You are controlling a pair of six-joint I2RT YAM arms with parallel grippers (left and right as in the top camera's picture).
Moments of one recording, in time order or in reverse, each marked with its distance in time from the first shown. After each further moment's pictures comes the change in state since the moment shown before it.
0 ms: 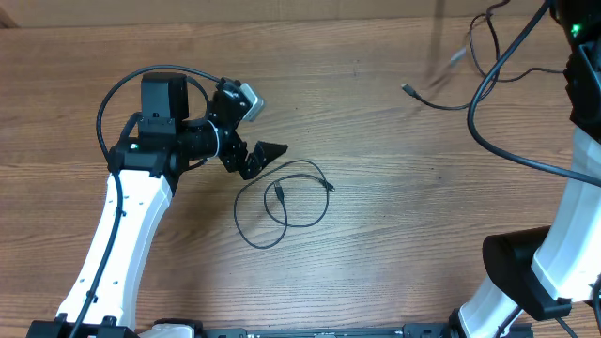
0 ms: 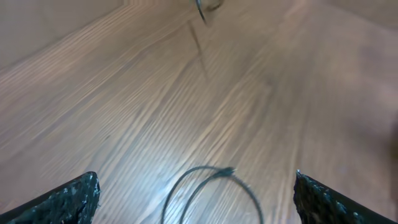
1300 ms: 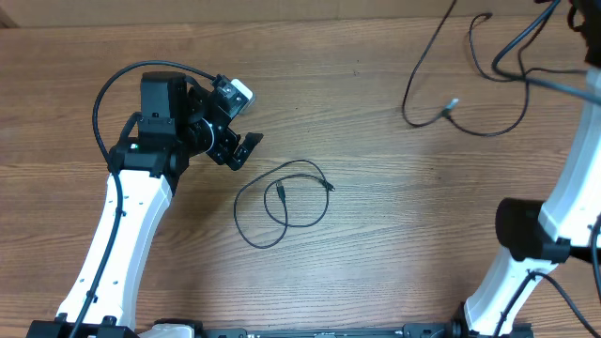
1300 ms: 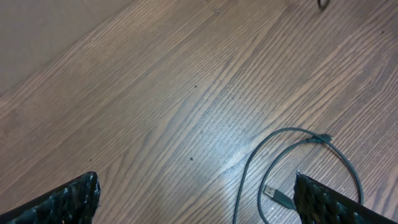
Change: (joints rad) left arm 0.000 0.000 0.000 0.008 -0.423 0.024; right arm -0.253 0.180 0.000 -0.220 -0.037 0.159
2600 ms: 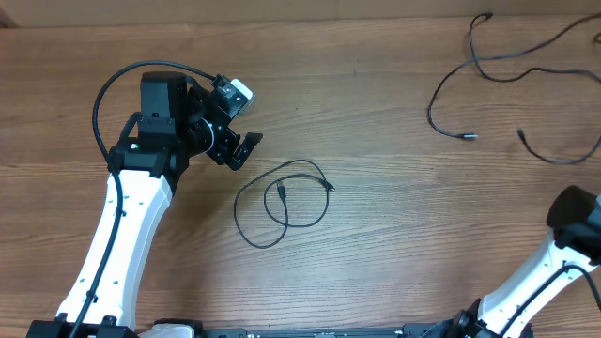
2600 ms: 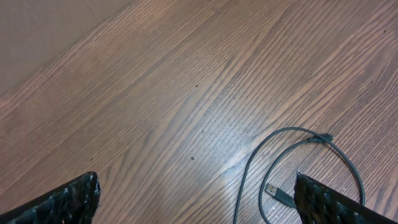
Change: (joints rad) left arm 0.000 0.000 0.000 0.000 -0.004 0.000; right arm -0.466 0.159 0.000 -0.082 -0.169 0.028
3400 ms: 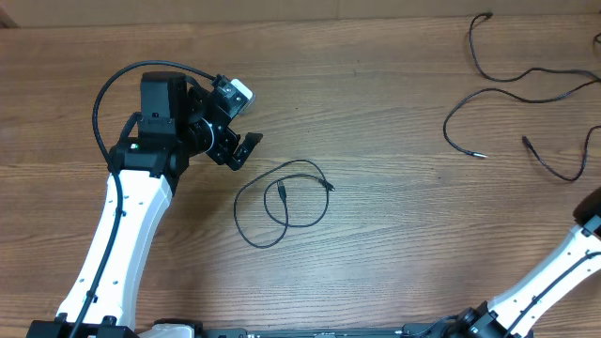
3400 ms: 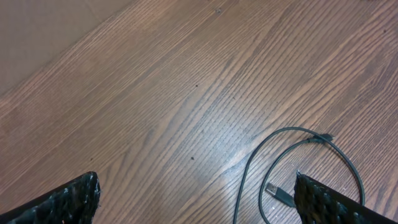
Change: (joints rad) left arm 0.000 0.000 0.000 0.000 0.000 0.000; right arm -0.254 0.380 -0.001 0.126 -0.080 0.013
